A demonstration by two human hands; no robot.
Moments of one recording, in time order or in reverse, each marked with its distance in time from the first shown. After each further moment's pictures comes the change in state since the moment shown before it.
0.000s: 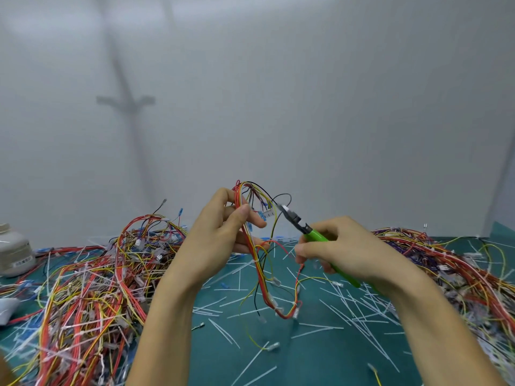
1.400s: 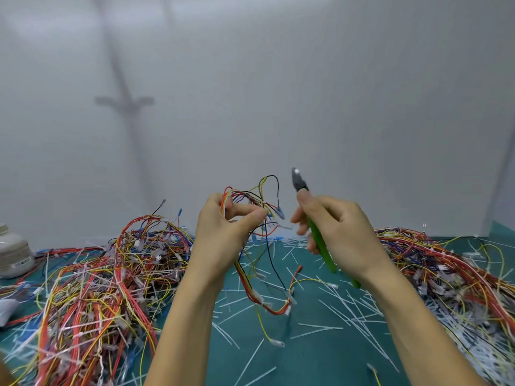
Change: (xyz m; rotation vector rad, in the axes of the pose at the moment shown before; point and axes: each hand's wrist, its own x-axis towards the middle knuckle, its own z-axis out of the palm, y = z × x) left_hand 0.009 -0.009 0.019 -0.117 0.273 -0.010; right_hand 0.004 -0.009 0.010 0.231 0.302 -0.223
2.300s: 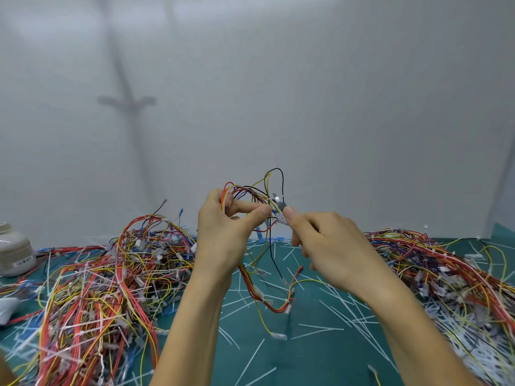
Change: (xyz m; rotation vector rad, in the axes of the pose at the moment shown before) left_hand -0.002 0.003 0.007 0.027 0.077 0.087; right_hand -0.009 -0.011 0.009 -0.509 -0.071 0.009
